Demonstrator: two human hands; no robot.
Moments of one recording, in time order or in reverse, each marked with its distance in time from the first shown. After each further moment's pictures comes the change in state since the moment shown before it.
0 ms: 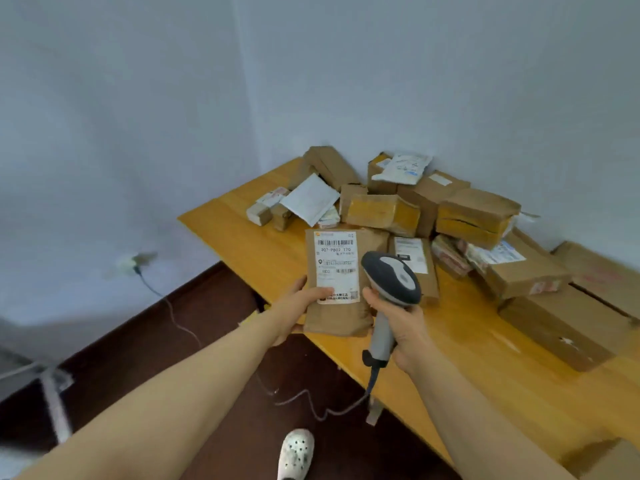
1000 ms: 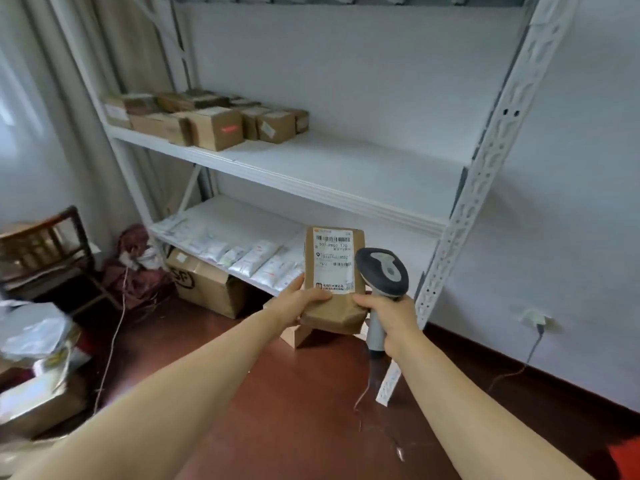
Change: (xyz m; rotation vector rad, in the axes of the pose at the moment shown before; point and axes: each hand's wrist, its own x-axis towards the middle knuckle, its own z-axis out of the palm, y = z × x) left_hand -0.568 -0.309 -0.424 -0.594 1.176 0.192; right_hand -0.491 0.311 0.445 -0.581 -1.239 0.064
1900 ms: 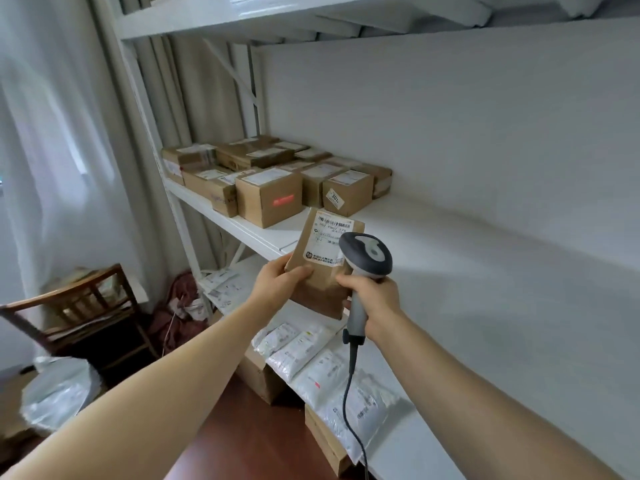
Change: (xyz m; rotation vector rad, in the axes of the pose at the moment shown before) left_hand 0.299 0.197 -0.202 0.081 0.544 0.304; right_hand 0.319 -0.150 0.296 -0.059 -0.297 0.013
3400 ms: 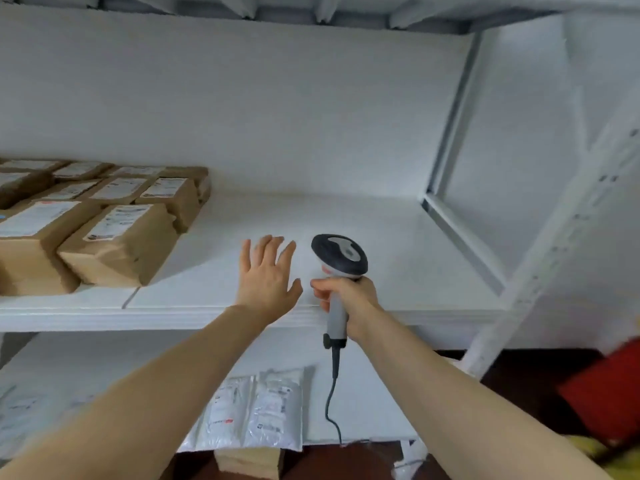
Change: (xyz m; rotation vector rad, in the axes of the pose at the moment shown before) left_hand 0.052 -0.005 0.097 0.943 -0.396 1.128; right_hand -0.041 0.009 -0.032 0.196 0.607 -0.015
